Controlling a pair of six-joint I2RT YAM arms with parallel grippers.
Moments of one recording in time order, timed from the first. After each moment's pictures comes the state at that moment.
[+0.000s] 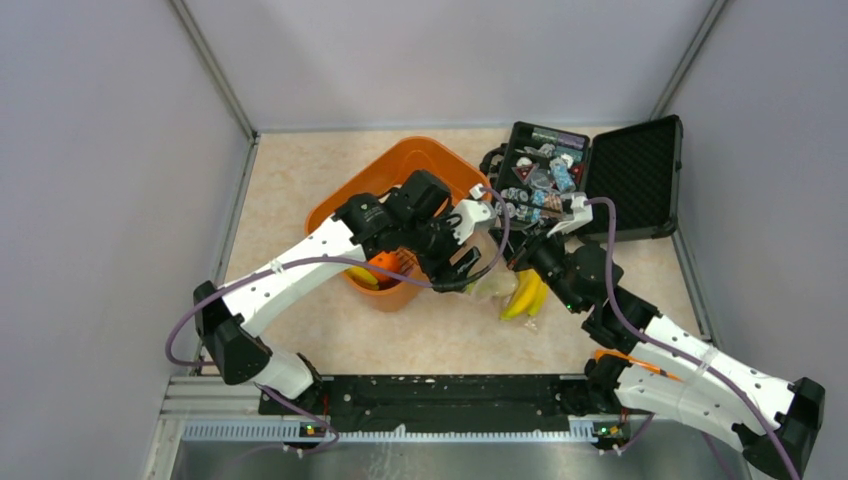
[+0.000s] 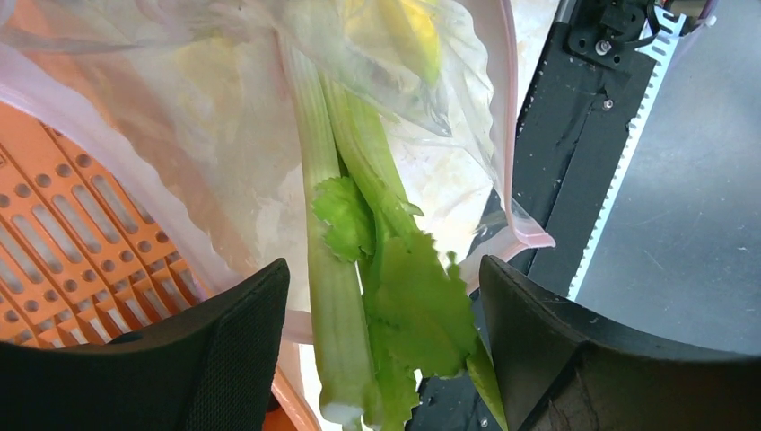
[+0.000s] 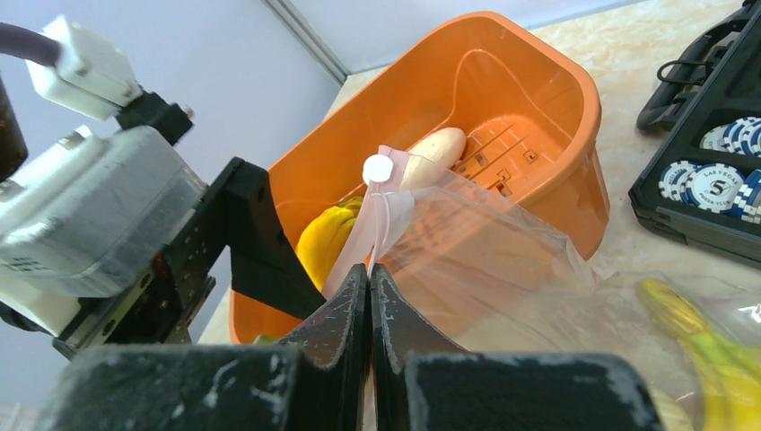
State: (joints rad) left arm -0.89 1.49 1.51 -0.91 0.37 0.14; right arm 0.88 0.74 0.63 0.11 0.32 0.61
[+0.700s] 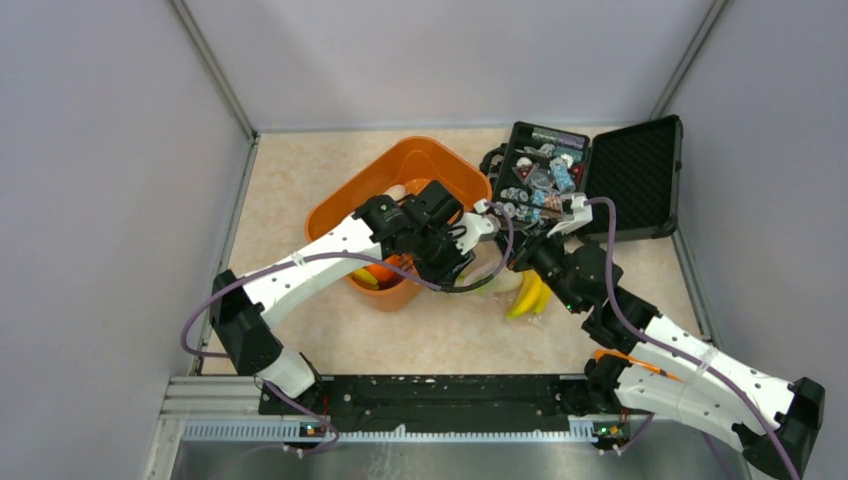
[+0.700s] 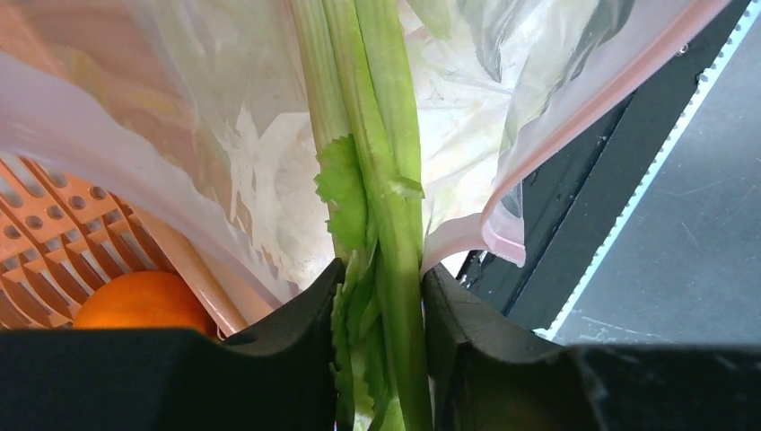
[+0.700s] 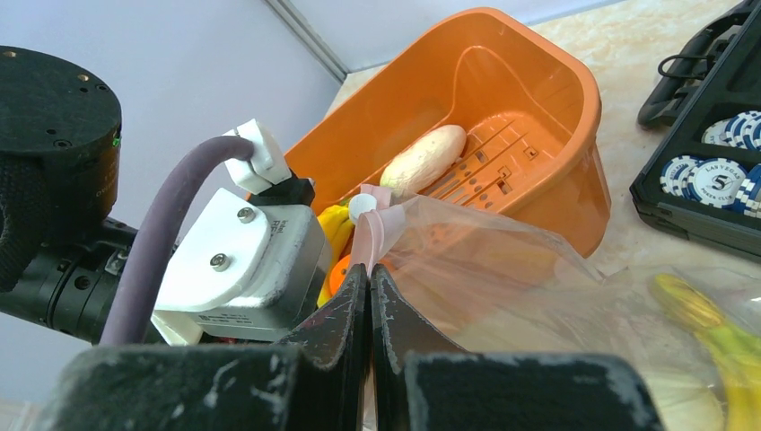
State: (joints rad) left arm -0.91 1.57 1.50 -1.01 0.28 0.13; right arm 0.88 0.74 0.63 0.10 0.32 0.63
